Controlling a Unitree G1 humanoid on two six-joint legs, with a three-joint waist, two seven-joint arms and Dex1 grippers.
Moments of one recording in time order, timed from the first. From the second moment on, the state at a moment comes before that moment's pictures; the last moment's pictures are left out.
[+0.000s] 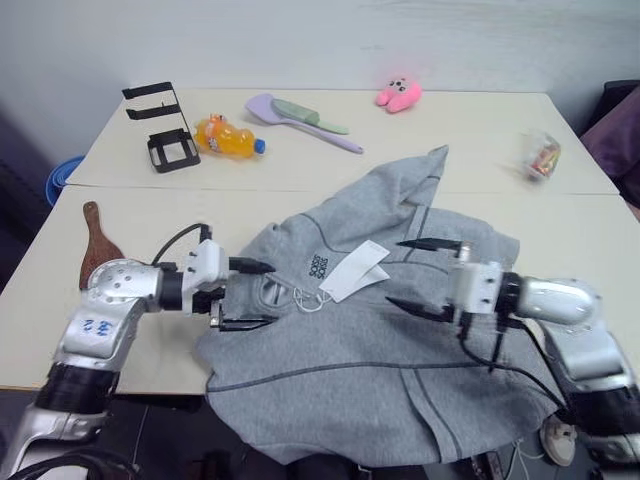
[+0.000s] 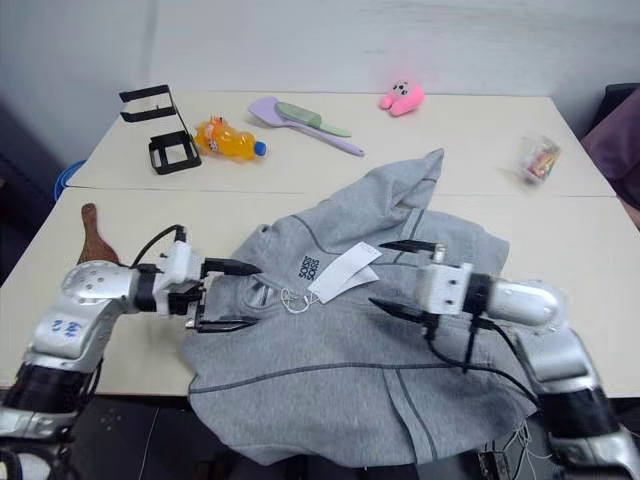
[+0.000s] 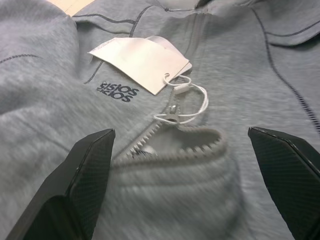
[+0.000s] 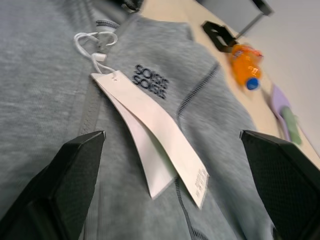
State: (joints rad) left arm -0.44 0.70 -0.05 0.04 -0.35 0.12 -1.19; right arm -0.37 -0.68 0.09 -0.06 0.07 -0.30 1.00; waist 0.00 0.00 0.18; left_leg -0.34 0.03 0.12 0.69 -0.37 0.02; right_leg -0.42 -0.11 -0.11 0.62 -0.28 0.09
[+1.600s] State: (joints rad) left arm -0.45 0.55 -0.14 0.33 -0.12 -0.11 -1.07; right arm 0.06 -0.93 -0.41 0.12 -0.21 -0.42 0.51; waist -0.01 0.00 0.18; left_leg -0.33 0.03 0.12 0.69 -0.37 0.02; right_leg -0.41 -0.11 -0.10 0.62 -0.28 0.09
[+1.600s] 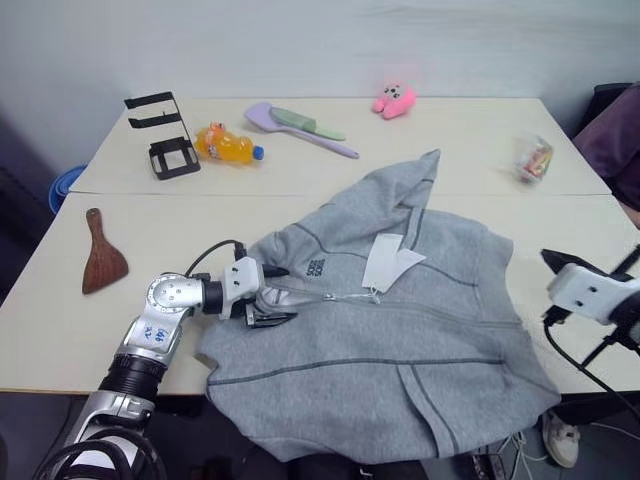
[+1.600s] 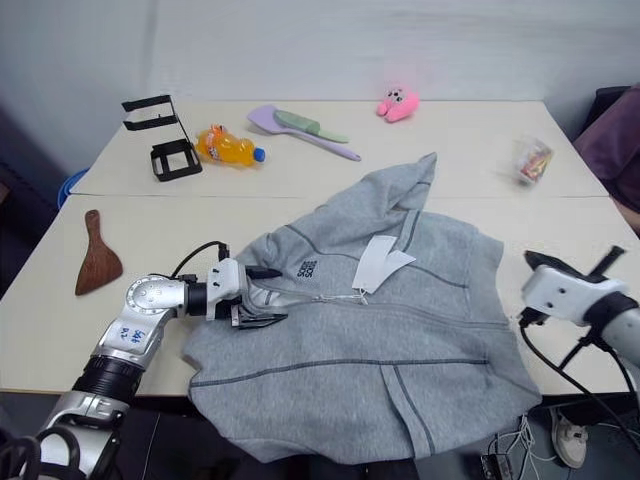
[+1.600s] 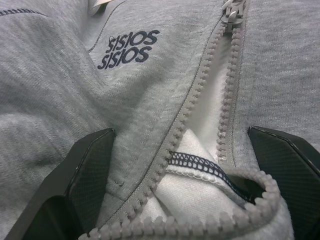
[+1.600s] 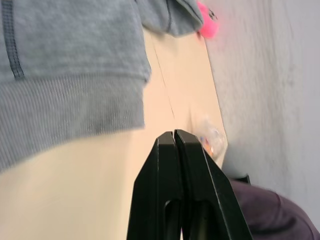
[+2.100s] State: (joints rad) left arm -0.45 0.53 -0.13 0.32 -0.16 -0.11 -1.13; right arm -0.24 -0.84 -0.02 0.00 -0.04 -0.46 0.76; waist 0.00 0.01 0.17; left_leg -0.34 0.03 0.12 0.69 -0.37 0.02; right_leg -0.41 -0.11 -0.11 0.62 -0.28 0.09
